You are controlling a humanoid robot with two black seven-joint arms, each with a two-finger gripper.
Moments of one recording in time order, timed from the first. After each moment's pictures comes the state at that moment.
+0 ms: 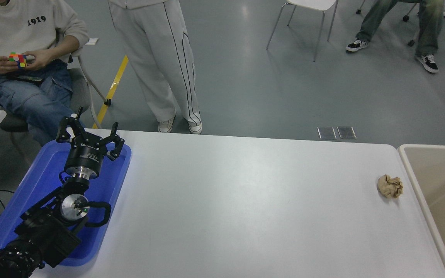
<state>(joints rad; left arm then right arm) -0.62 0.18 -0.87 -0.41 -0.09 -0.57 -0.51 1.11 -0.87 -0.98 0.95 -0.34 -0.16 -0.04</state>
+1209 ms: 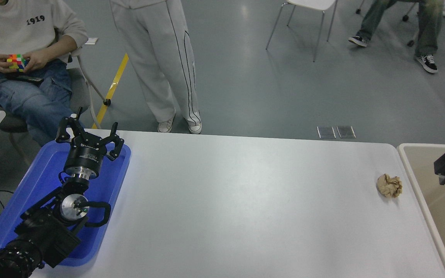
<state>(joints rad) -0.62 0.18 -0.87 -0.41 -0.09 -0.57 -0.51 2.03 -0.53 -1.49 1.16 -0.34 0.76 -0.04</state>
